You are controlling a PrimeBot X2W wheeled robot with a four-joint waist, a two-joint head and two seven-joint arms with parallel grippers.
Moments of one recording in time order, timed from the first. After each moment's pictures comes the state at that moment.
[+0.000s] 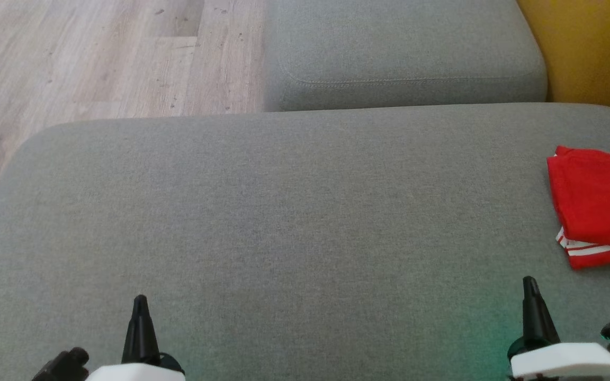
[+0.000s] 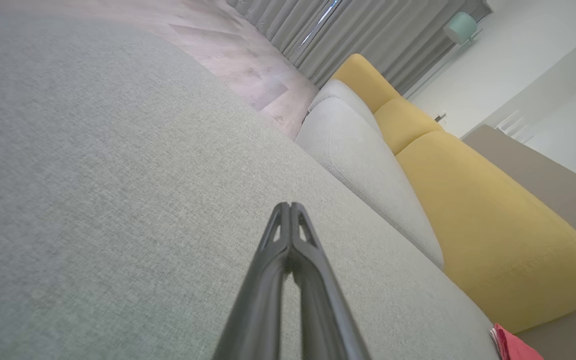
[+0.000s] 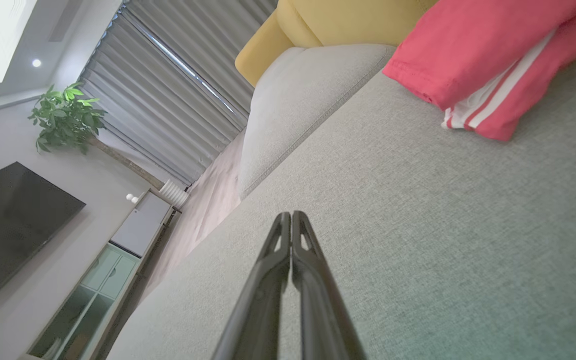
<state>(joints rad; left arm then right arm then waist) 0.14 0.07 -0.16 0.16 -0.84 0.01 -0.12 0.15 -0.05 0.02 0.22 0.82 0.12 -0.12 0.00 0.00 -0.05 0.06</state>
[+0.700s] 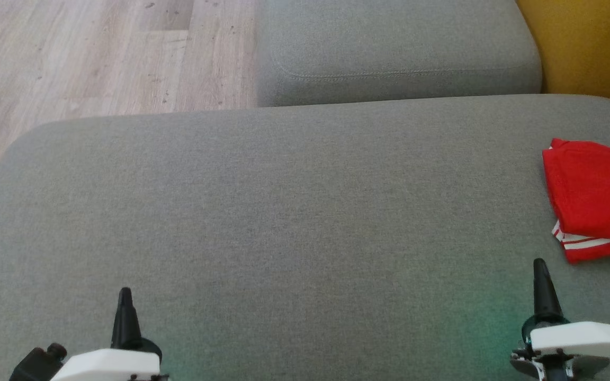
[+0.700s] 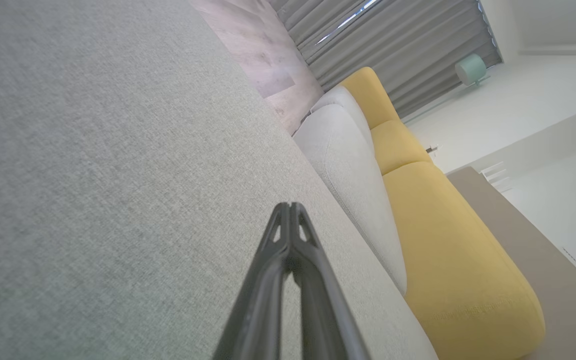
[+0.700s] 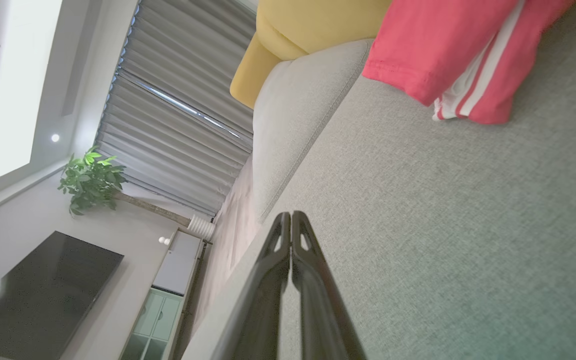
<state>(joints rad) 0.08 0.07 -0.11 0.19 -1.07 -0.03 -0.07 0.08 -0.05 -0.01 0.24 1.05 0.12 -0.06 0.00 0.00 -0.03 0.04</state>
